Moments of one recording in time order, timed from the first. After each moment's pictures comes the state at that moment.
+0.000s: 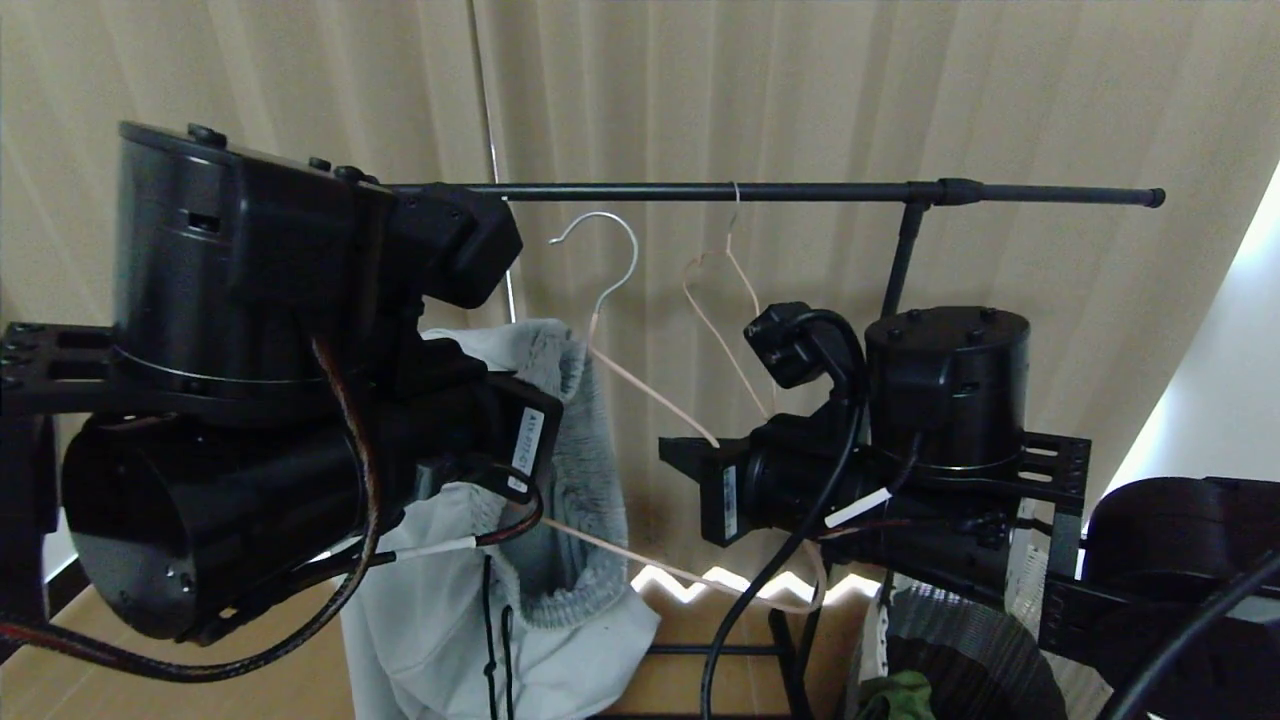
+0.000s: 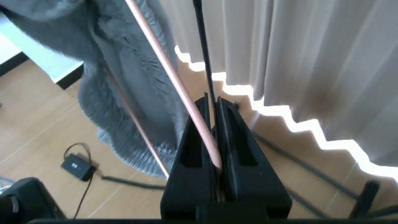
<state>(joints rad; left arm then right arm) -0.82 1.50 -1.06 -0.04 0.46 0.00 0.81 1.77 -0.93 -0.53 -0.04 0.30</state>
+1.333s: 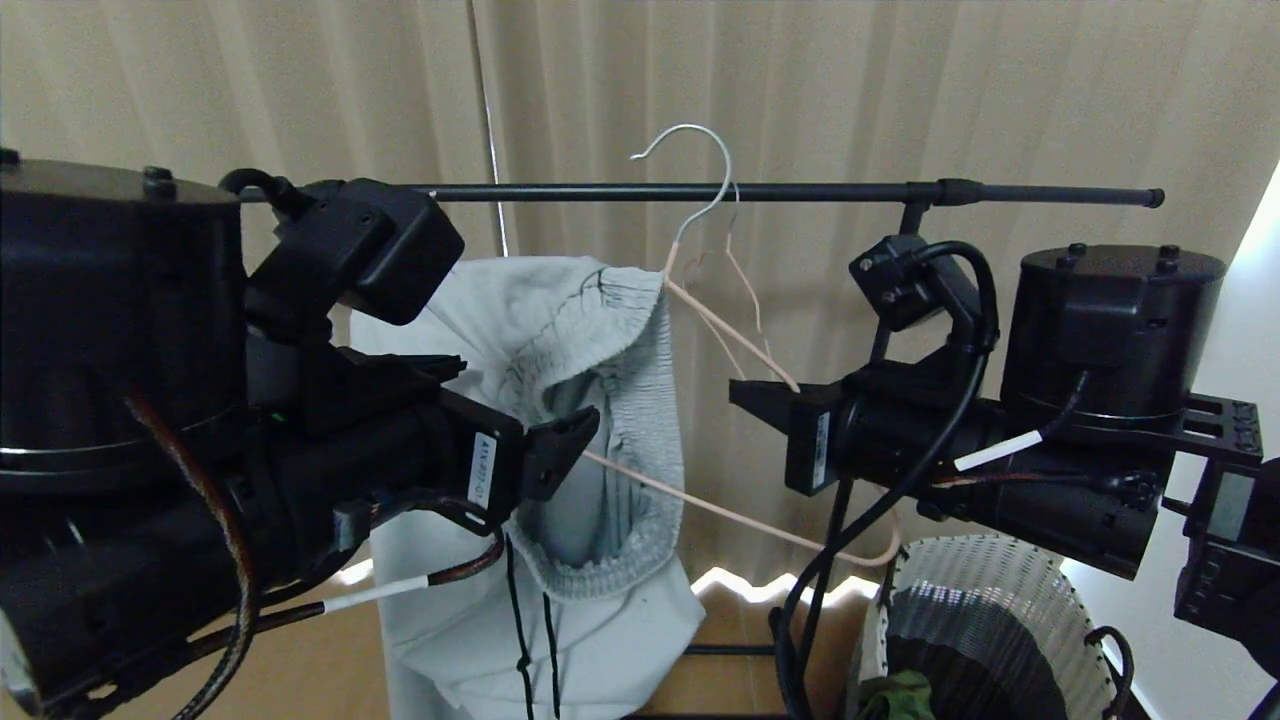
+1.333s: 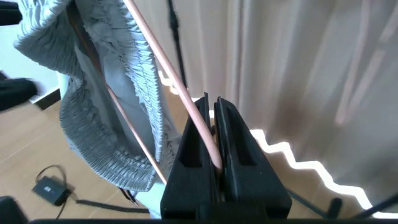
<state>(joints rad) -0.83 1.40 -0.92 -0.17 0.40 0.02 0.72 1.63 -0.88 -0.52 -0.04 0.22</state>
